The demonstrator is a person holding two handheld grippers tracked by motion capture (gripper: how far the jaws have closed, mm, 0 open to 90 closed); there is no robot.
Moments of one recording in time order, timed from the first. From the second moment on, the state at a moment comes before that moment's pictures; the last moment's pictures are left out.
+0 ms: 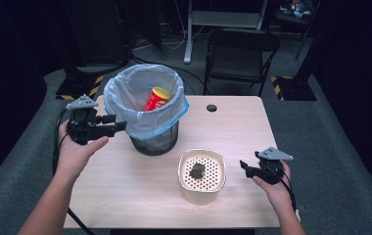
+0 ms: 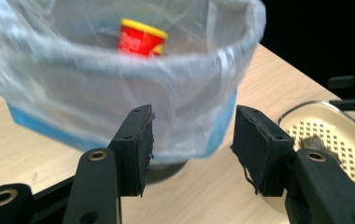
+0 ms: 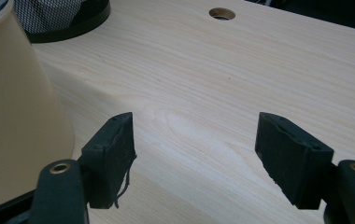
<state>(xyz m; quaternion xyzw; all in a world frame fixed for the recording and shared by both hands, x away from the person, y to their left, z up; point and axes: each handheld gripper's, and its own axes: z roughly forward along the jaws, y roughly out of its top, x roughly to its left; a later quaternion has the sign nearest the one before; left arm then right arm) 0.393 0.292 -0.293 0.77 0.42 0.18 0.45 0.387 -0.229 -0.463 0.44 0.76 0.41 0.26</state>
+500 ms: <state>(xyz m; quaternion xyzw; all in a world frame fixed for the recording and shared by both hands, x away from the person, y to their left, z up) 0.376 0.313 -0.391 0.75 0.45 0.17 0.46 0.387 -0.232 -0.463 0.44 0.76 0.40 0.26</state>
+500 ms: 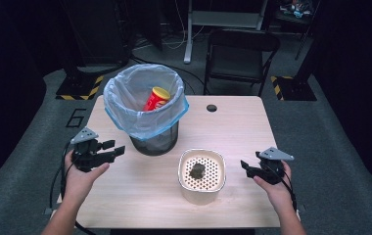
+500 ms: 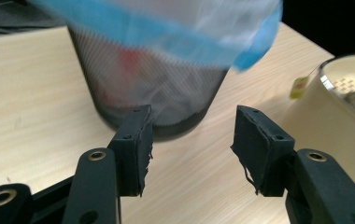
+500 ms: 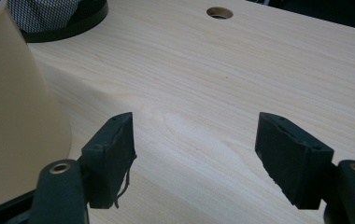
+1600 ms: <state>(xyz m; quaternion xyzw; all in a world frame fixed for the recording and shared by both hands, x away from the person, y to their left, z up) 0.382 0.354 -0.509 0.75 0.51 0.17 0.39 0.391 -0.230 -0.477 0.44 0.78 0.37 0.25</state>
